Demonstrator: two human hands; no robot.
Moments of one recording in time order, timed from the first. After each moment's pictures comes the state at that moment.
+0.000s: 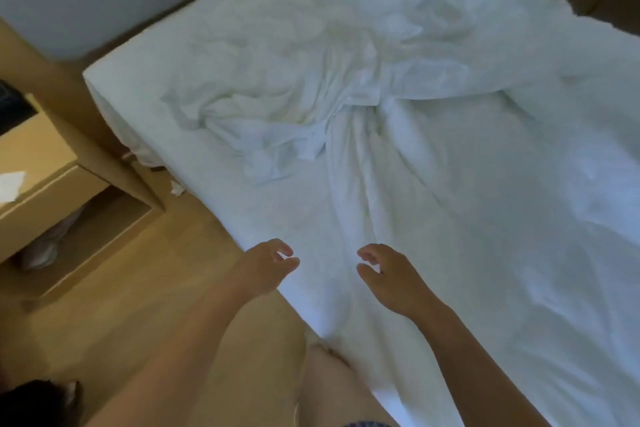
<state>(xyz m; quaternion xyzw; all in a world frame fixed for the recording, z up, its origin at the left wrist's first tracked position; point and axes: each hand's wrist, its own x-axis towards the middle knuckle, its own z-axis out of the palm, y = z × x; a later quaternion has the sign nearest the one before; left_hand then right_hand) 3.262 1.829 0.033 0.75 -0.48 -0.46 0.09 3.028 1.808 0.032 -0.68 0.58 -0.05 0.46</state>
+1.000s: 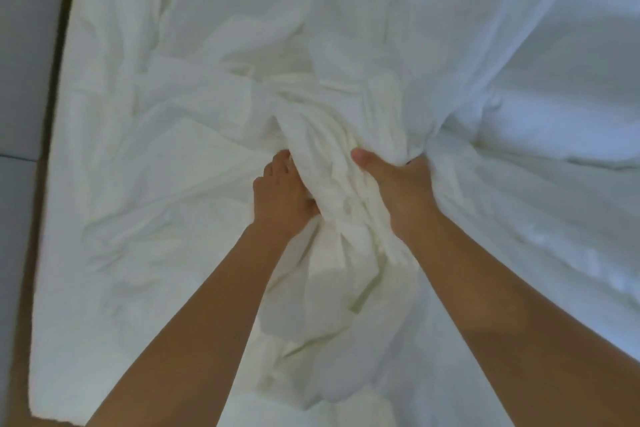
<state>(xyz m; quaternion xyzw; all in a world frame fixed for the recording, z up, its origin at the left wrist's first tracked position) 3.359 1.267 -0.108 0.49 -0.86 -0.07 -0.13 3.224 1.356 -0.101 0.07 0.66 -0.56 0.49</state>
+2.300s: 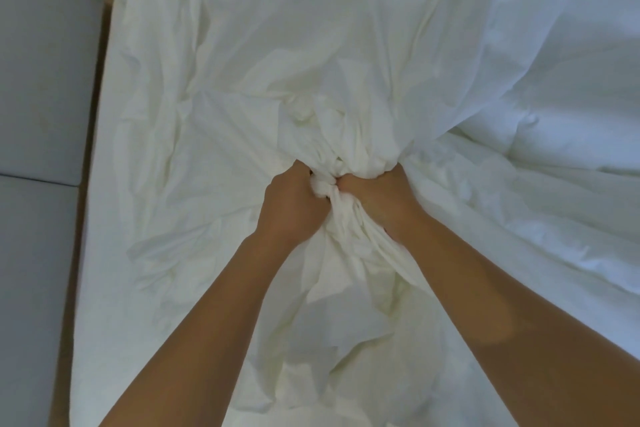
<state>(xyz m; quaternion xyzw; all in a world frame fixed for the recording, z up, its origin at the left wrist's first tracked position) 3.381 1.240 -0.024 0.49 -0.83 -0.26 0.00 3.270 1.311 -0.070 -0.16 0.67 -0.51 0.51</state>
